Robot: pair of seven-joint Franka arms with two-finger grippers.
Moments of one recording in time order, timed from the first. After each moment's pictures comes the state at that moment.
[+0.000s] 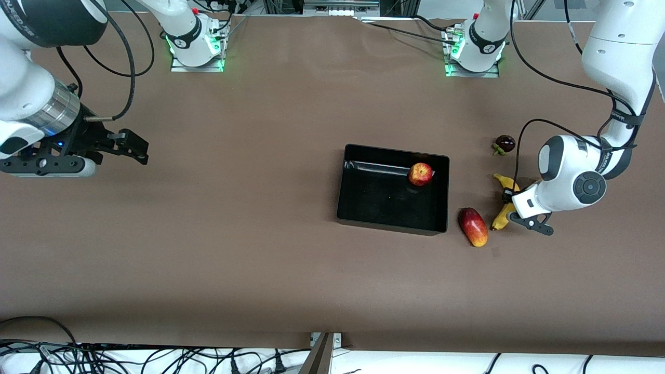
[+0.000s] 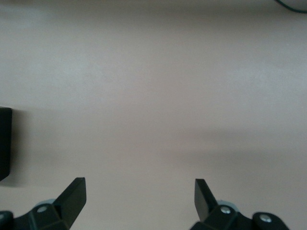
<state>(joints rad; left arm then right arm) 0.26 0.58 -0.19 -1.91 0.19 2.30 0.33 0.17 0.21 0.01 -1.40 -0.01 1.64 0.19</state>
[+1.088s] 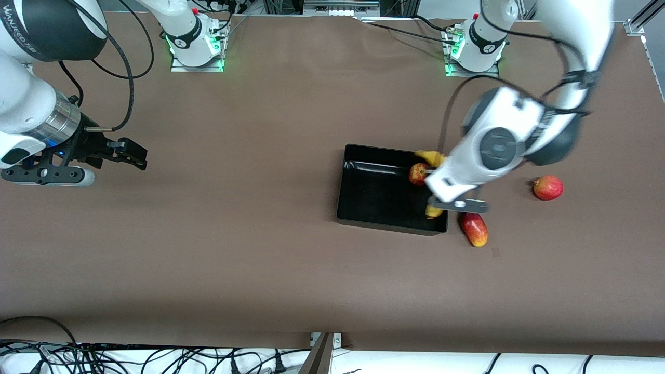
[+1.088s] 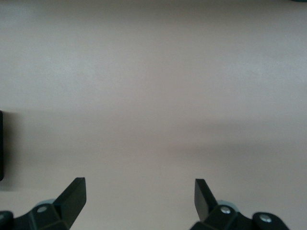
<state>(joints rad) 0.00 0.49 -0.49 -1.63 0.17 1.88 -0.43 0.17 0.23 0.00 -1.40 -0.01 1.64 0.20</state>
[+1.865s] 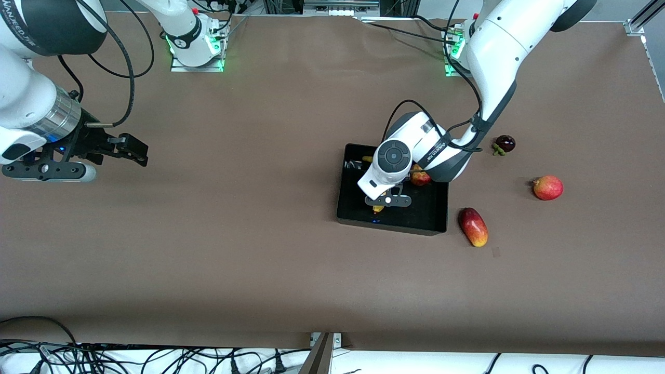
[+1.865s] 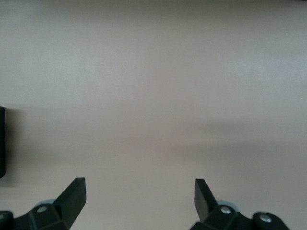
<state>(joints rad) -0.18 0.73 -0.48 -1.62 0.29 2.05 -0.76 0.17 0.22 0.00 -1.40 -0.01 1.62 0.20</state>
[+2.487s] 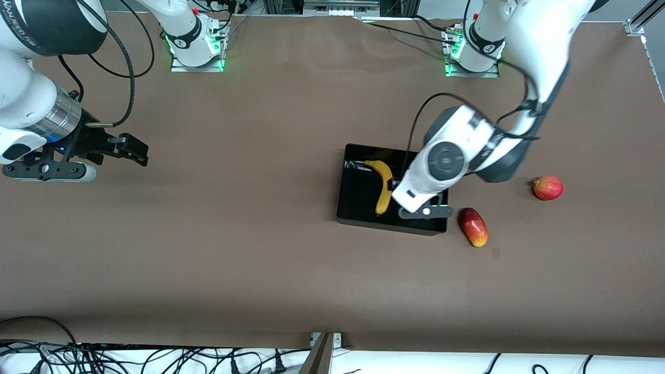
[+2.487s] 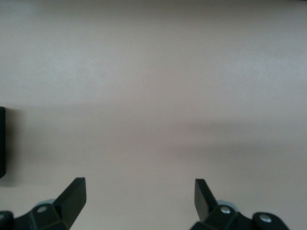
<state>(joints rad) -0.02 0.58 -0.52 -1.51 0.20 1.82 -0.59 0.17 0.22 0.00 -1.40 -0.01 1.62 0.20</state>
